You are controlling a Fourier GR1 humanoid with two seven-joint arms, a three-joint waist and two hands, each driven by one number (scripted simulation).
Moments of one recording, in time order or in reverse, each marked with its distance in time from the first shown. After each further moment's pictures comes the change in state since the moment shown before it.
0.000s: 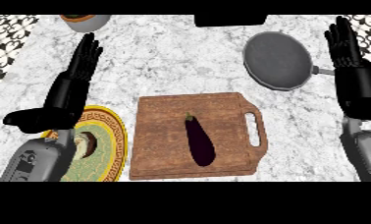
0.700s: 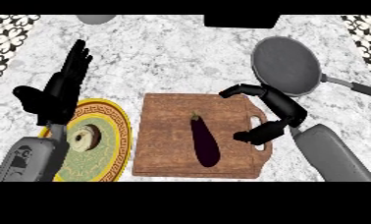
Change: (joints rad) left arm 0.002 0.020 0.060 0.101 0.008 0.031 0.136; right arm -0.114 0.020 0.383 0.245 0.121 0.460 -0.180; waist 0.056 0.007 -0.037
